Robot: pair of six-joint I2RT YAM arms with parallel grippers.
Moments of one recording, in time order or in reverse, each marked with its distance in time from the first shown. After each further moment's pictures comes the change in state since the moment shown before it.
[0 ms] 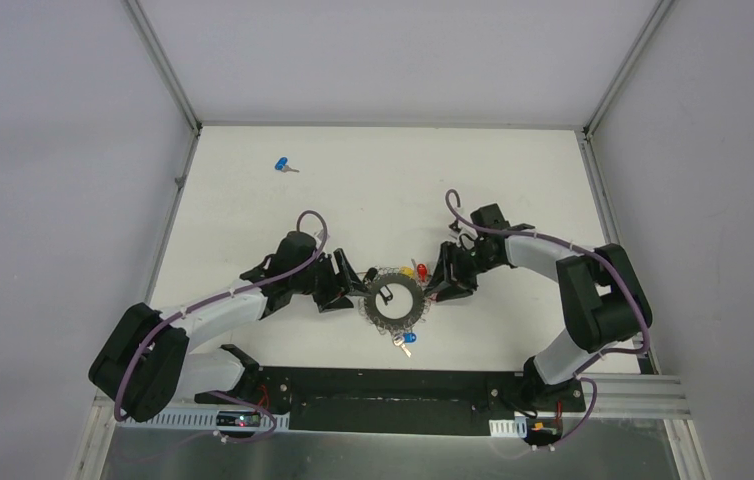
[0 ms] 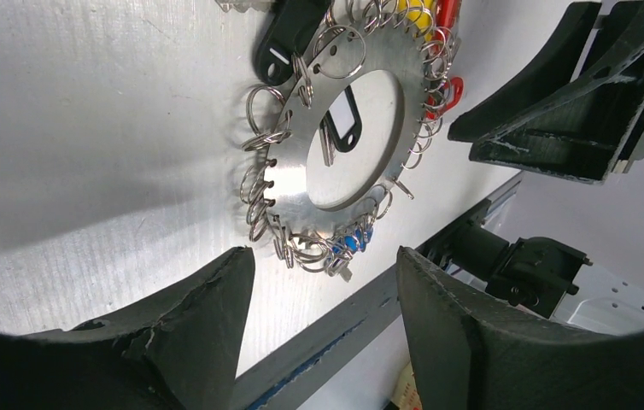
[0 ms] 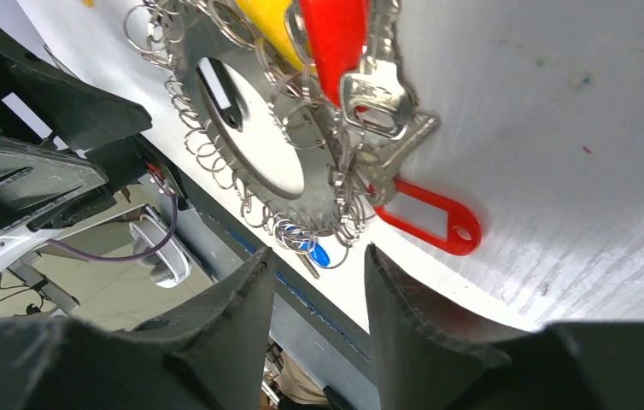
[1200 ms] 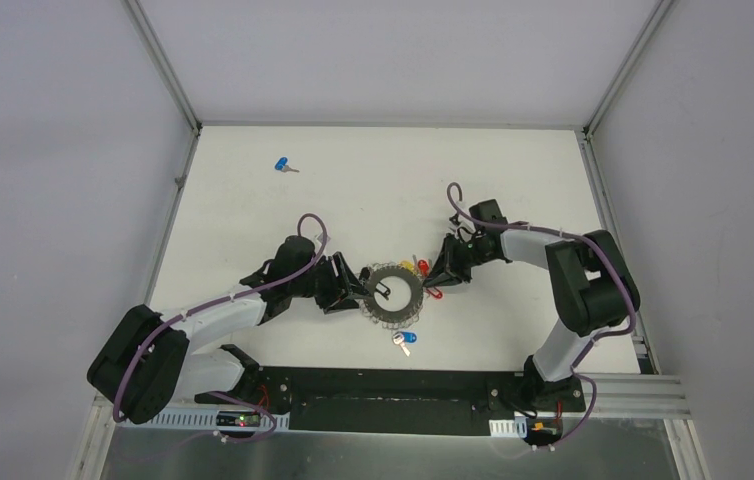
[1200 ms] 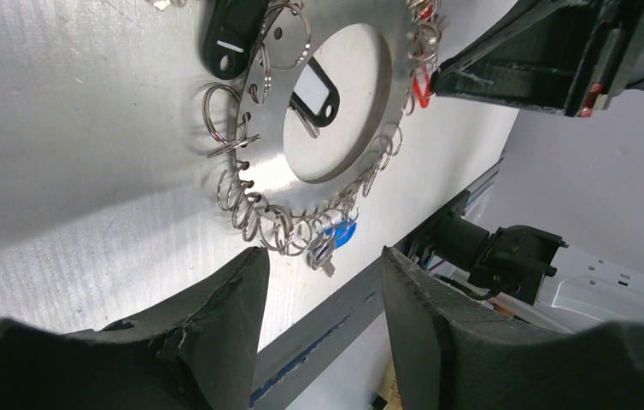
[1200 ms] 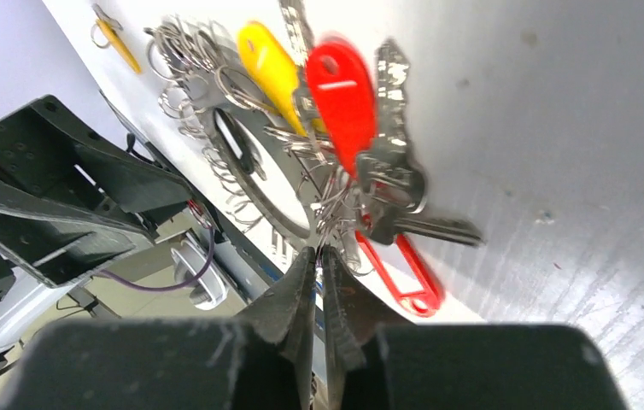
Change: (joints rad) left arm -0.012 -0.012 -0.054 0.107 0.028 -0.056; right arm -0.027 0.101 -0.004 0.175 -0.042 0.124
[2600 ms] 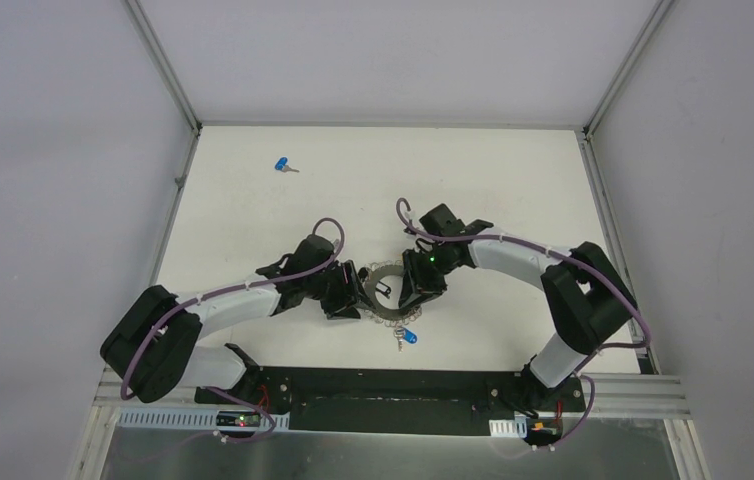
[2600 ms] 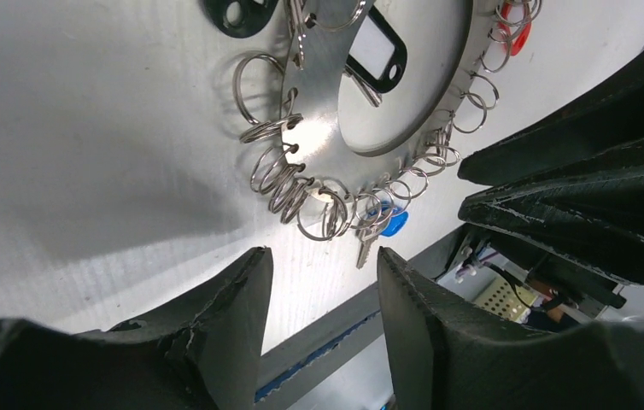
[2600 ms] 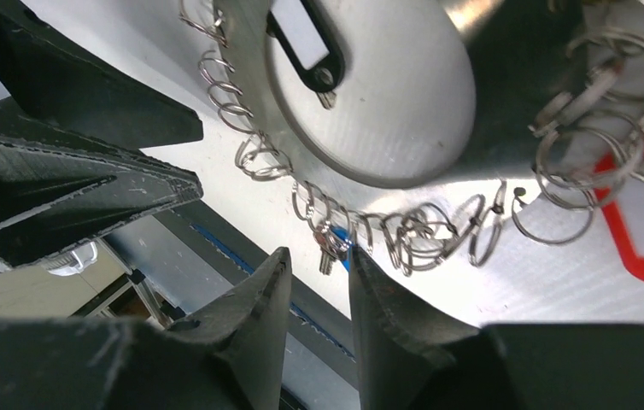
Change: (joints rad) left arm -0.086 0.119 0.092 -0.146 -0.039 0.051; right arm 0.329 -0.077 0.148 -0.235 0.229 -0.093
